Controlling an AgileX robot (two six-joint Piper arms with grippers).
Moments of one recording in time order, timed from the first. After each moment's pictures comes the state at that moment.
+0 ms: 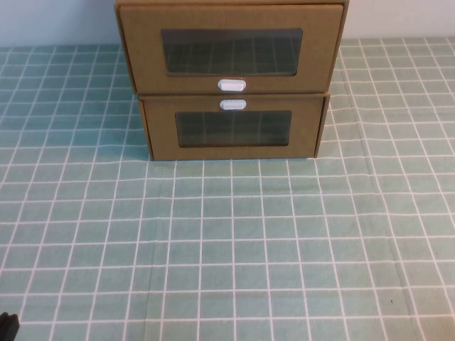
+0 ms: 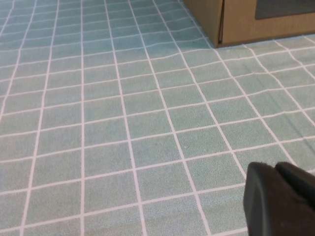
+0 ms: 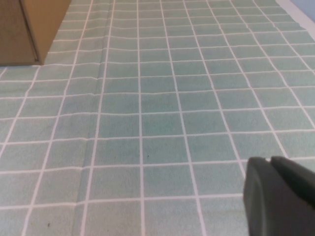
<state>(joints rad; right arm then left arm) 0.02 -0.01 0.03 -0.10 0.37 0.16 -0.22 -0.01 0.03 0.04 0.39 0.03</state>
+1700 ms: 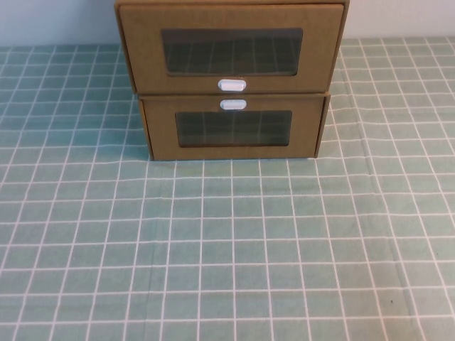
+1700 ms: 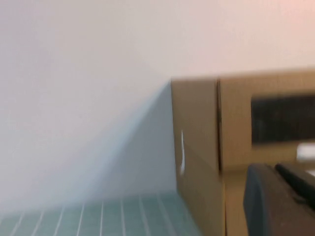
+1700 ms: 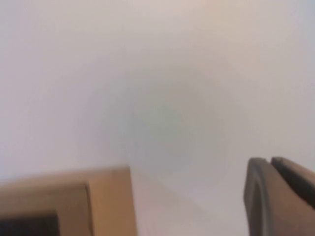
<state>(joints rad) 0.02 -0.01 0.03 -0.06 -0.40 0.22 -0.22 -0.01 0.03 0.05 -0.20 0.03</state>
